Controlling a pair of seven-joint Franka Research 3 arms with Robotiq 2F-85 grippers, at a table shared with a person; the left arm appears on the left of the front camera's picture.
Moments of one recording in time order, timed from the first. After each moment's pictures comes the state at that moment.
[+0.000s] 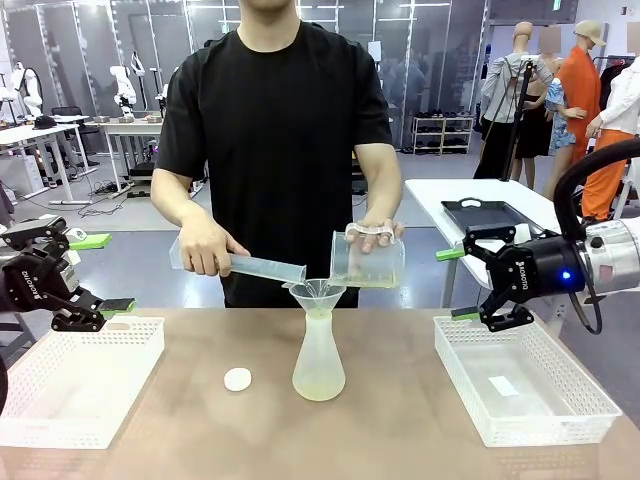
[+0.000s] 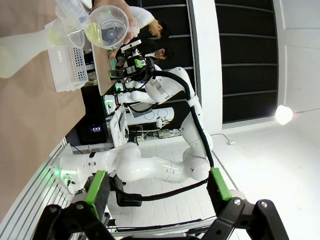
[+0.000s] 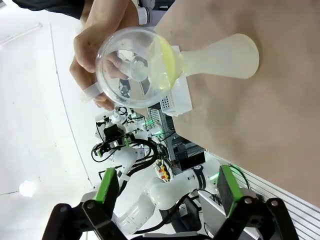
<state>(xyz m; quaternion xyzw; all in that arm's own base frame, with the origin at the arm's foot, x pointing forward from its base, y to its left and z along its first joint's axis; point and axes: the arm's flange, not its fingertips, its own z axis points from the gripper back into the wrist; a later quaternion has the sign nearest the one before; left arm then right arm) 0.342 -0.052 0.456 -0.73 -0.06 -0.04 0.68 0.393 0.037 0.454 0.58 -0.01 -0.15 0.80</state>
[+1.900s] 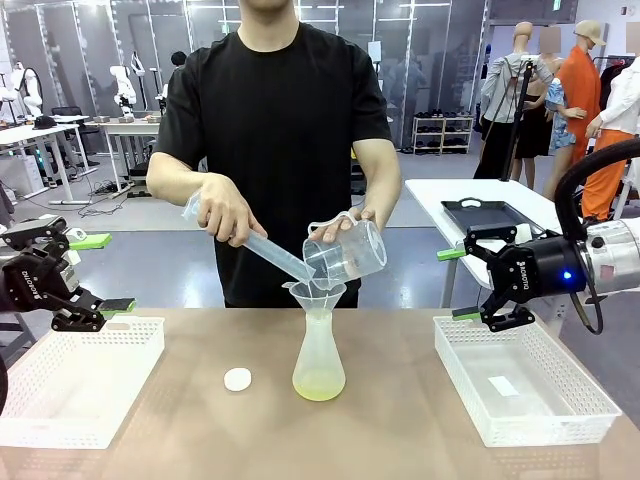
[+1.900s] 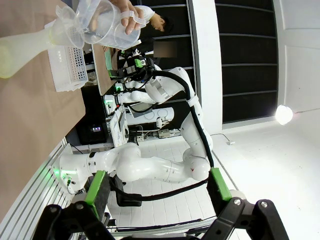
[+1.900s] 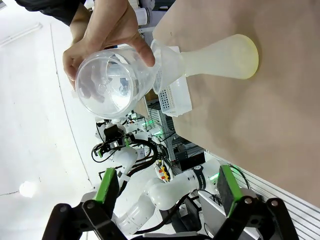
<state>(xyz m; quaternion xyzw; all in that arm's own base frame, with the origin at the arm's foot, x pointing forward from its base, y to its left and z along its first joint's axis) 0.342 -0.052 0.456 -0.73 -0.06 -0.04 0.68 0.393 0.036 0.454 0.58 -0.01 -0.15 0.80</state>
